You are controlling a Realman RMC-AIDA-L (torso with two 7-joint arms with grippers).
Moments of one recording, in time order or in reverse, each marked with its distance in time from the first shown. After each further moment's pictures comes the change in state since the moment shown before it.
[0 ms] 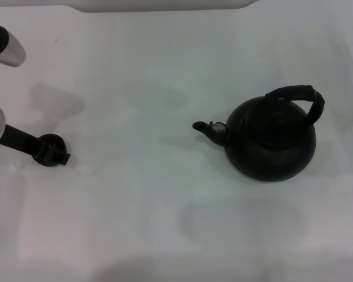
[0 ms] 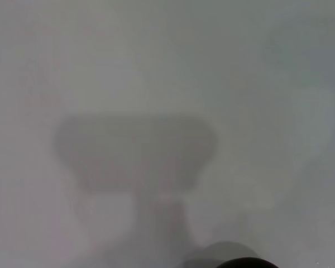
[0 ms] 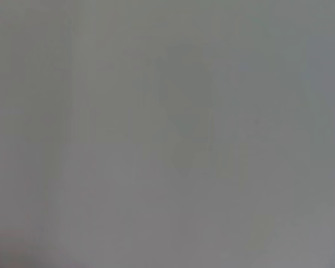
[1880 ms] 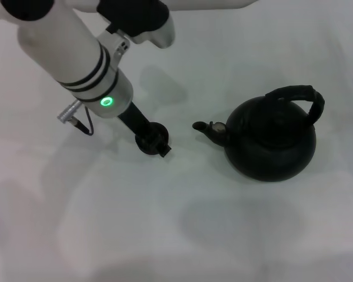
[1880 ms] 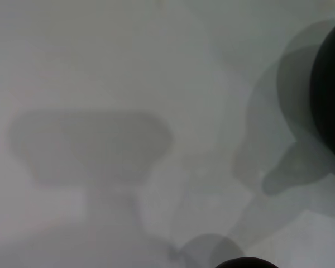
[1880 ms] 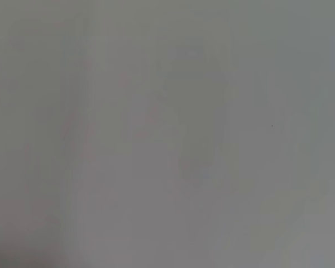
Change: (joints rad) left arm -0.427 -0.005 0.323 -0.276 -0.190 0.065 -0.126; right arm 0.015 0.005 -0.010 -0.004 -0.007 0.007 0.005
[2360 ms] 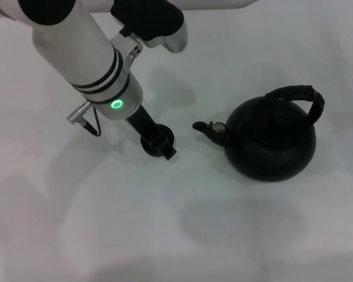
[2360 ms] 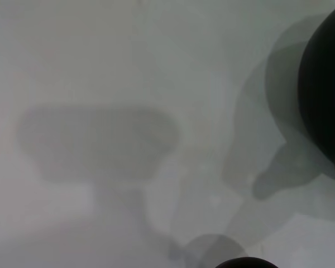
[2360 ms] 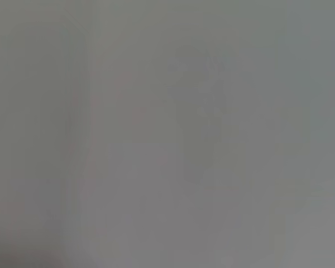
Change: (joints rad) left arm -0.030 -0.003 0.056 -0.007 -0.001 0.011 -0.035; right arm 0.000 0.001 -0.002 0.003 0.000 -0.001 0.002
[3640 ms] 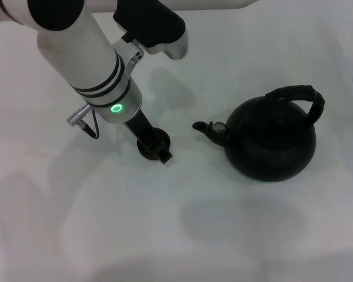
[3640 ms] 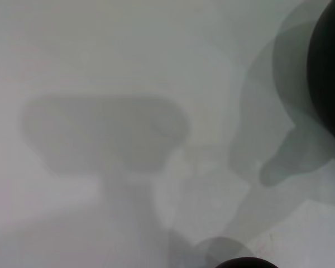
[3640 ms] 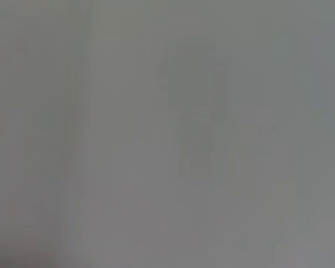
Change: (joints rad) left arm -0.020 0.002 0.029 -0.044 0.001 0.014 0.006; right arm 0.009 0.000 0.001 -0.003 0.006 0.007 -0.008
